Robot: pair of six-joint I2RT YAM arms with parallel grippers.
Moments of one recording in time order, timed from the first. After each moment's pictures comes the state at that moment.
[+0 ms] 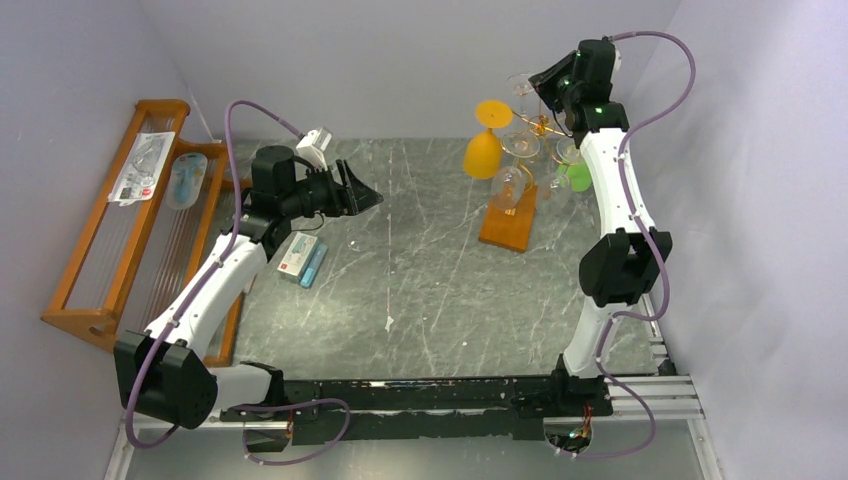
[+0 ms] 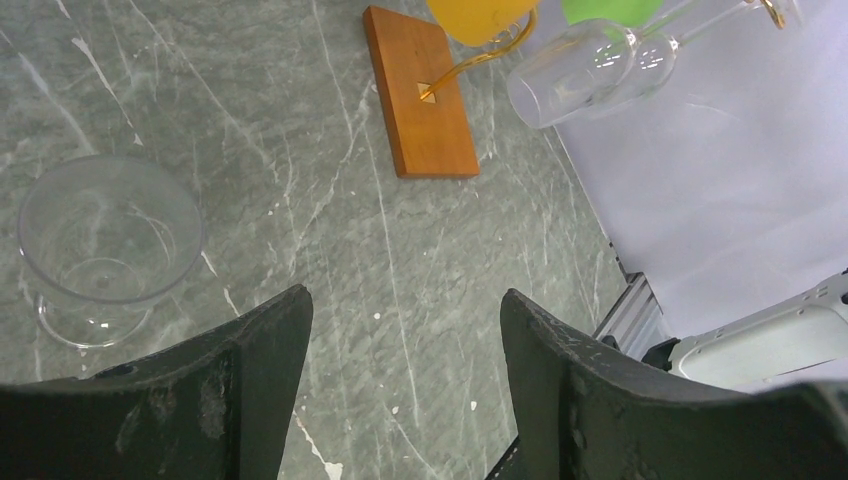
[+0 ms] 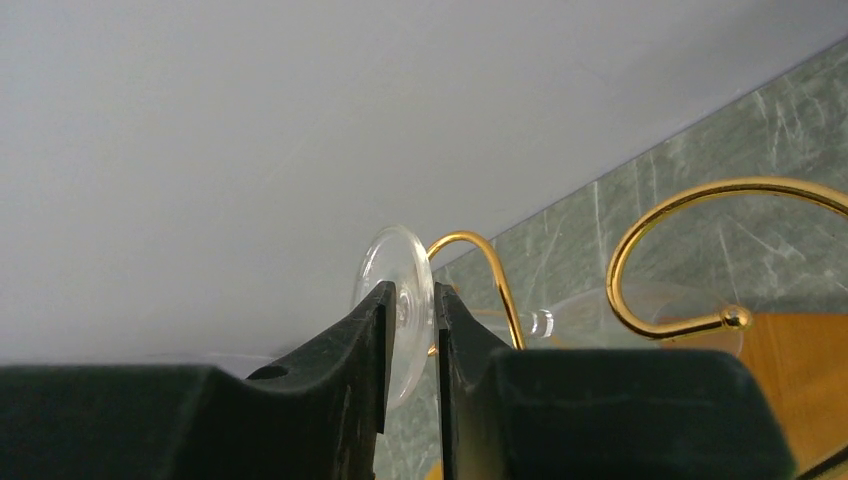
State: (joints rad) left arm -0.29 1.26 1.09 -0.18 0.54 -0.50; right arm 0.04 1.92 2.08 -0.45 -0.03 0.83
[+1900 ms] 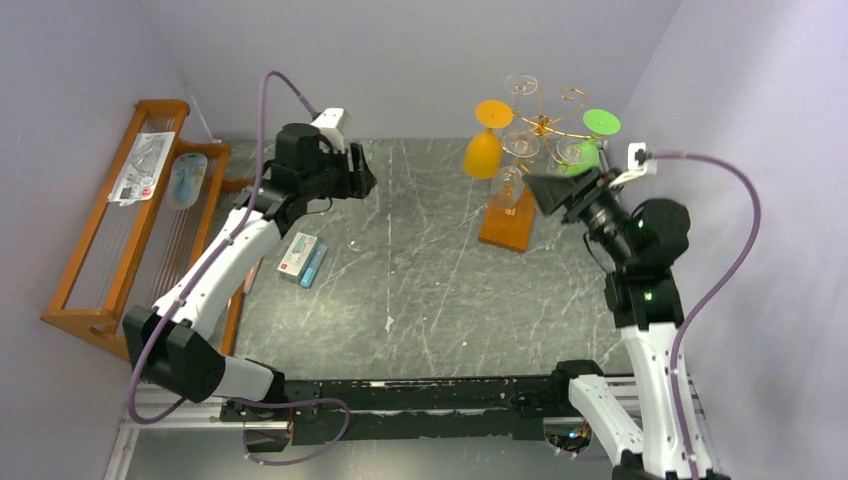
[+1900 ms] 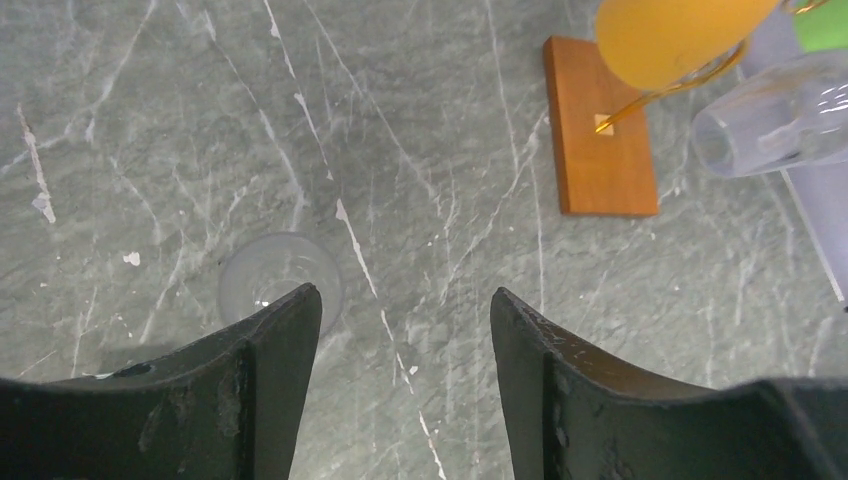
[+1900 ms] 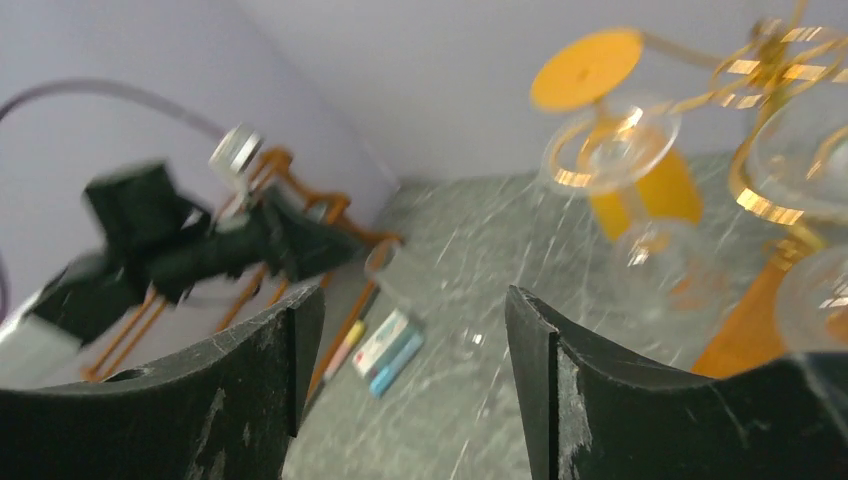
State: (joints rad) left arm -0.39 1.37 1.33 -0.40 0.13 -0.28; right arm 0.04 0.81 1.06 -0.12 -0.42 0.64
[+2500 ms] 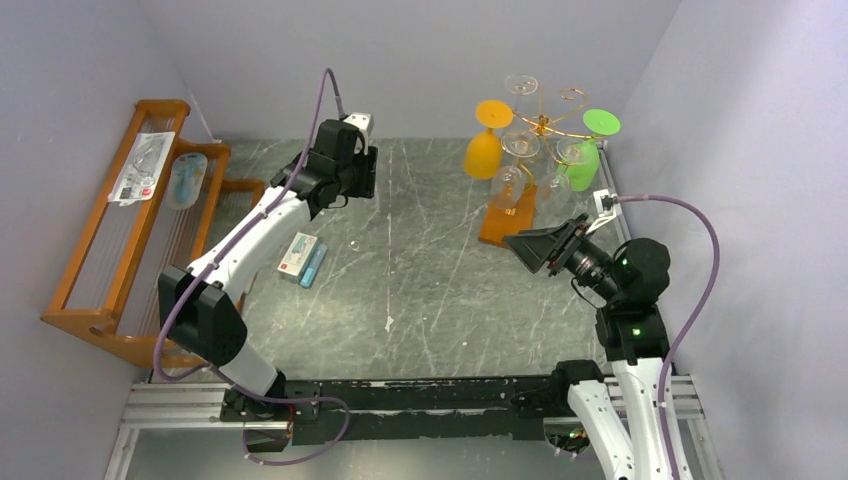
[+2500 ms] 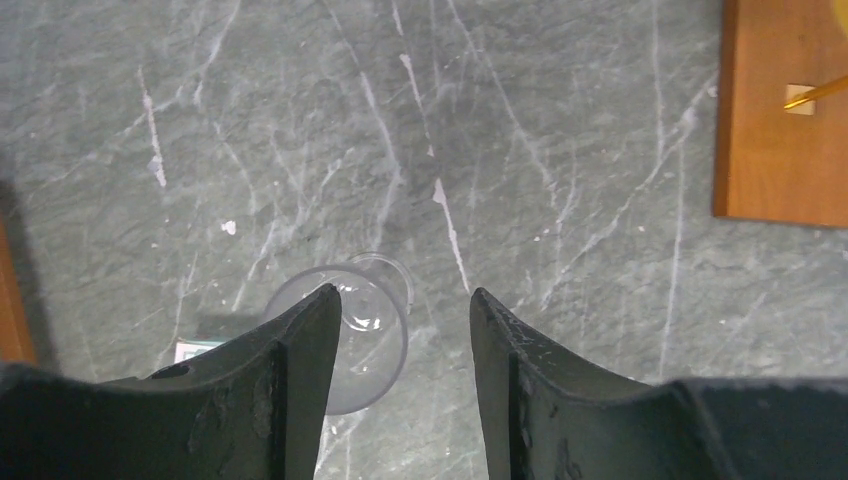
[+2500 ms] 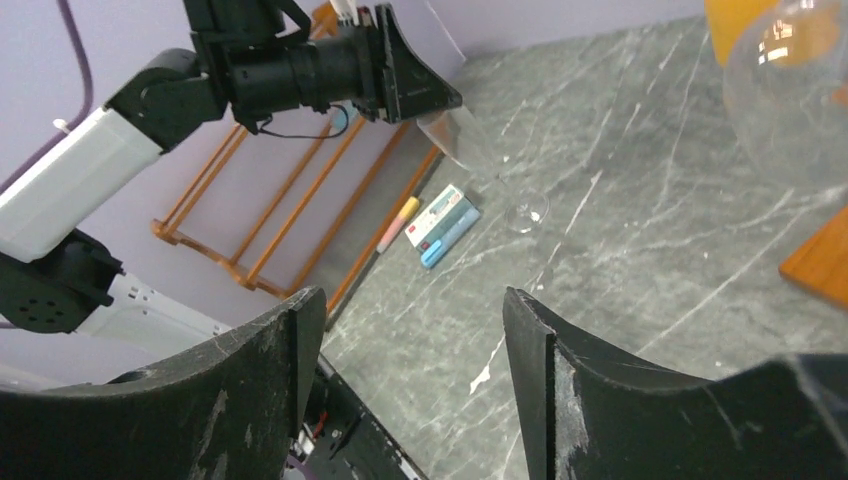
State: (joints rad) left arm -0.49 1.58 1.48 -0.53 -0.16 -0.19; right arm 0.04 0.55 0.78 -0.19 -0.72 0.66
